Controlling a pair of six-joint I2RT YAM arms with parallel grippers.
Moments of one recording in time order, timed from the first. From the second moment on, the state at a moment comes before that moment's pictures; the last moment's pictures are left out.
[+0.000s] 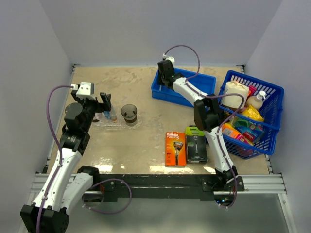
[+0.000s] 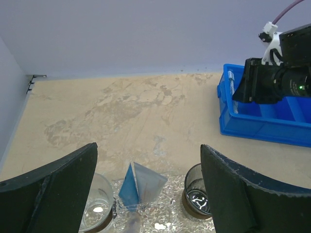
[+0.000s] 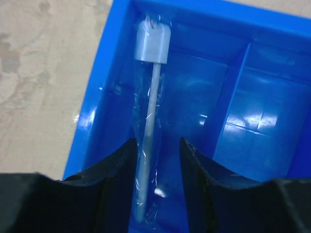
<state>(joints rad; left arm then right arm) -0.16 0.76 0.70 0.02 -0.04 -0.06 0.50 2.44 2.16 -0.39 0.32 0.41</state>
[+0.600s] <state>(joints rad) -0.16 0.76 0.70 0.02 -0.04 -0.06 0.53 2.53 2.35 -0.48 0.38 0.41</state>
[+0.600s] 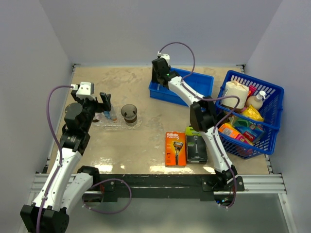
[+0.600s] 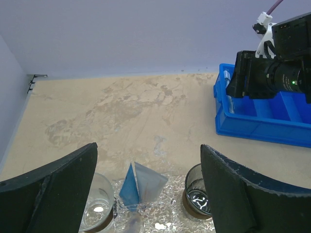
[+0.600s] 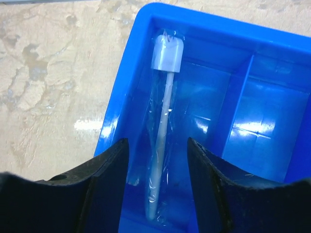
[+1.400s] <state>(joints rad) -0.16 0.75 0.70 0.02 -0.05 -0.06 0.55 2.65 2.41 -0.52 0.37 0.43</state>
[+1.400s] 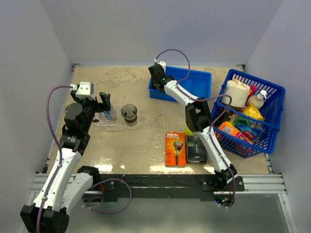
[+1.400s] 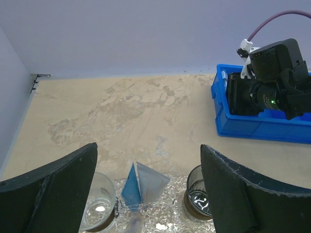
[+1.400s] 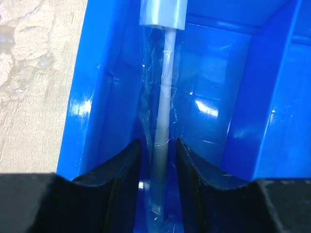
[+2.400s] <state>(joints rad) -0.16 0.75 0.70 0.02 -0.06 -0.06 0.52 2.21 2.03 -0.19 0.29 0.38</state>
